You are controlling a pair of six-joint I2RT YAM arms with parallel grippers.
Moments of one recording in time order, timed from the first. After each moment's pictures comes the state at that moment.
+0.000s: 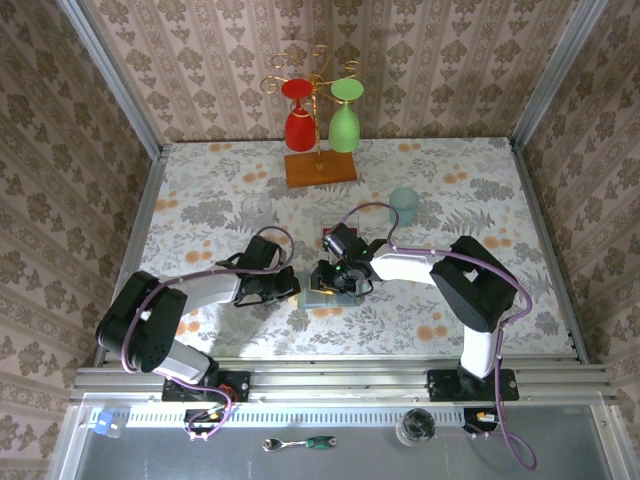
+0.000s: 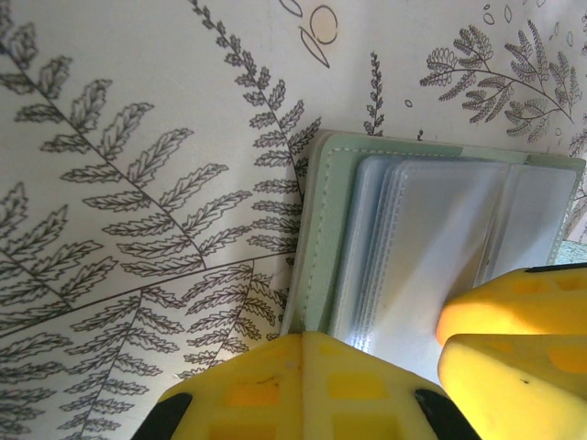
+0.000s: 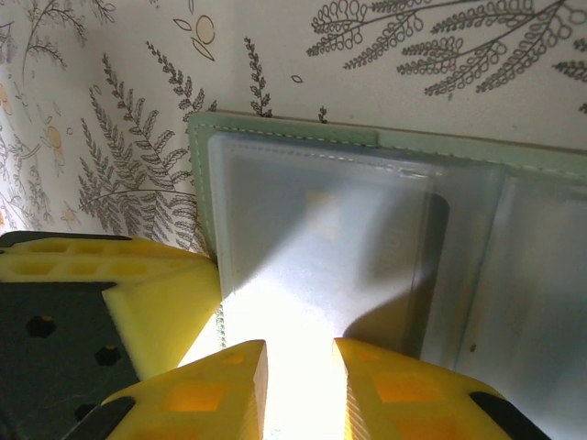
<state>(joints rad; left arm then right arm) -0.57 1.48 0.58 -0.15 0.41 -0.82 0.76 1.85 1.06 -0.24 -0.37 0.87</state>
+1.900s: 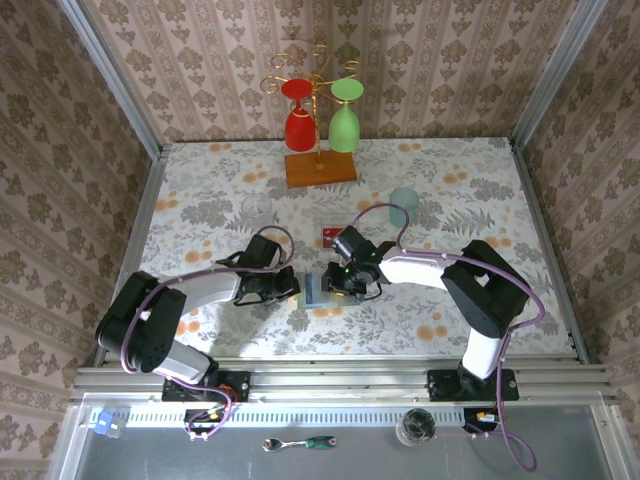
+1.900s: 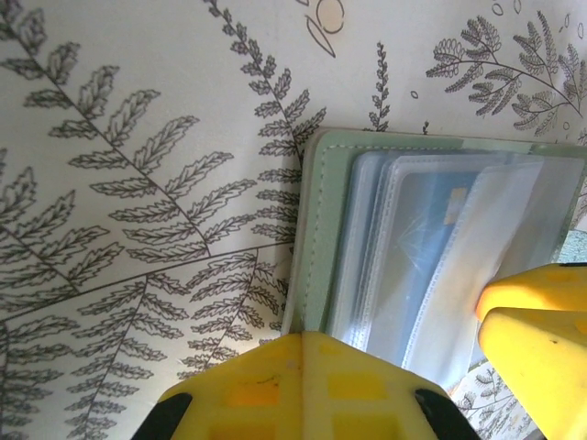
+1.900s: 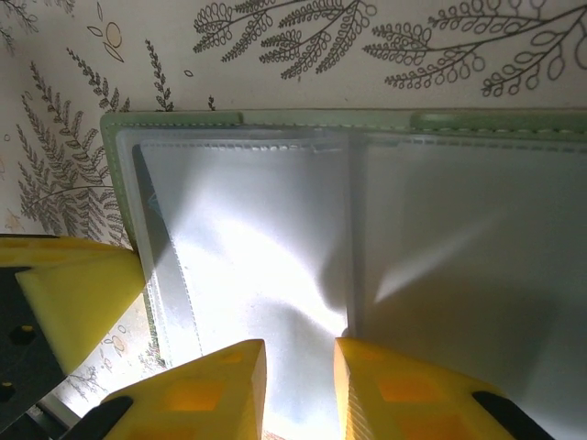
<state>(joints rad) -0.57 1.47 0.61 -0.21 0.41 -0.82 0.74 1.78 0.99 -0.28 -0.30 0.86</state>
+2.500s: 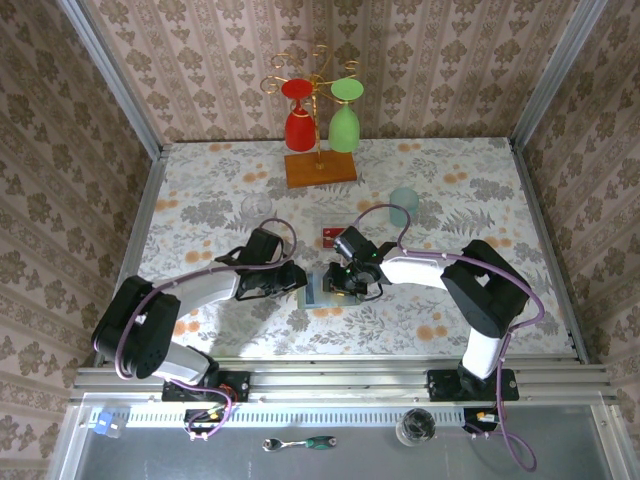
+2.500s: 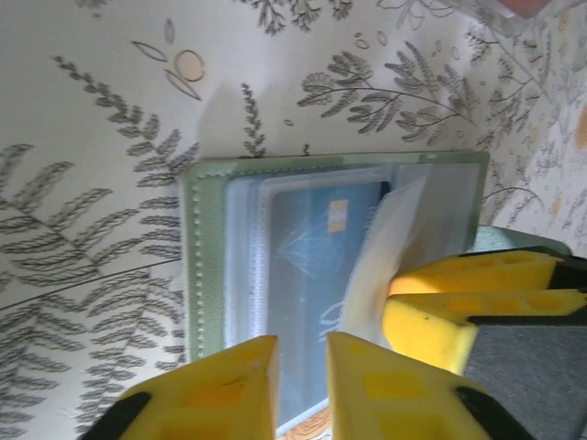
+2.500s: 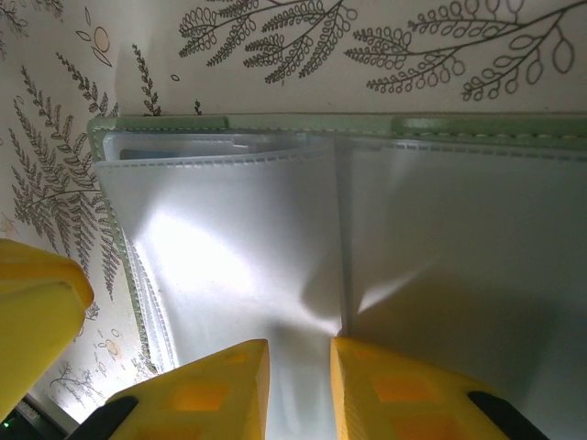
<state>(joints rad) -0.60 1.44 0.64 -0.19 0.43 -0.82 0.74 1.78 0.98 -0.27 -0.30 0.86</state>
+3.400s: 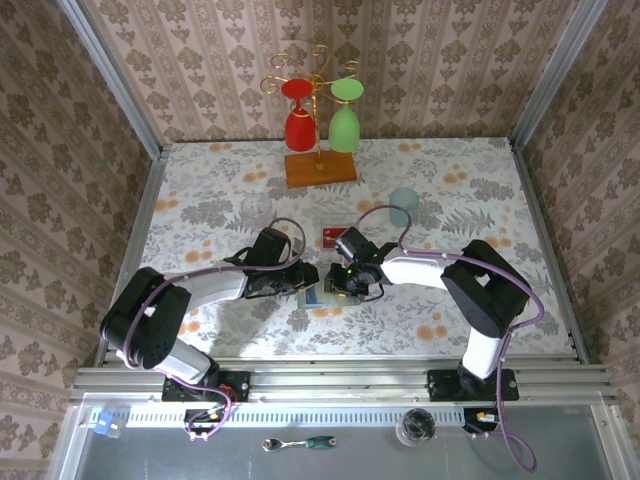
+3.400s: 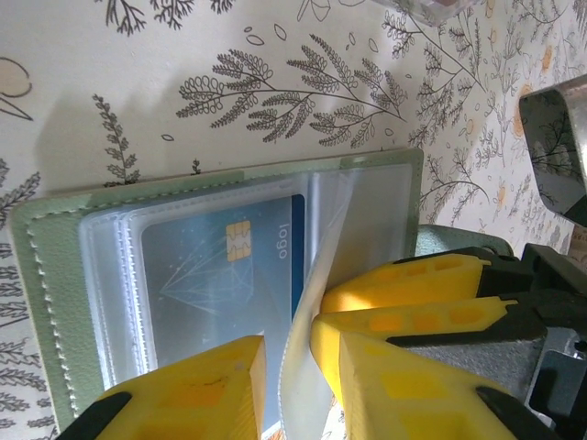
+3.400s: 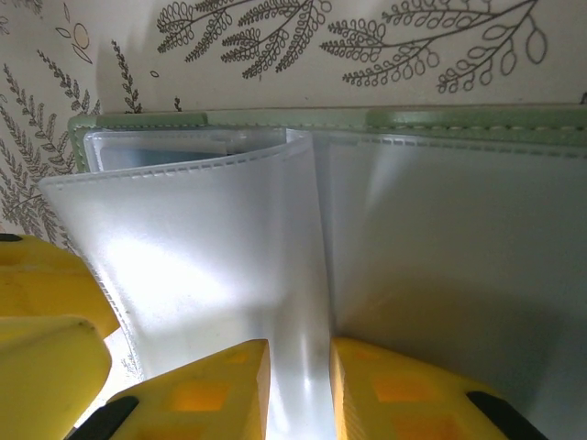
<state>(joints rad) -0.63 1.51 0.64 -0.03 0.49 -0.86 0.73 1.78 0.97 -0.27 -0.30 0.86</state>
